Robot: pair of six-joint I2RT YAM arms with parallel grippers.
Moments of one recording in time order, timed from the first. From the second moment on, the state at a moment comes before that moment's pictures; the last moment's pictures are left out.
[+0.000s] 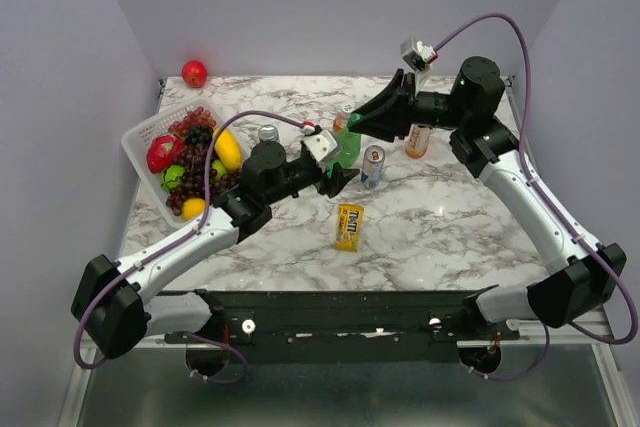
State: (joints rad) left arm -0.74 1.19 0.88 0.27 0.33 0.09; right arm 0.42 1.38 1.41 0.03 -1.02 0.22
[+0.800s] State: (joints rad) left arm -0.91 1.41 0.86 0.56 -0.26 0.14; right arm 0.56 1.24 1.18 0.13 -0.51 0.05
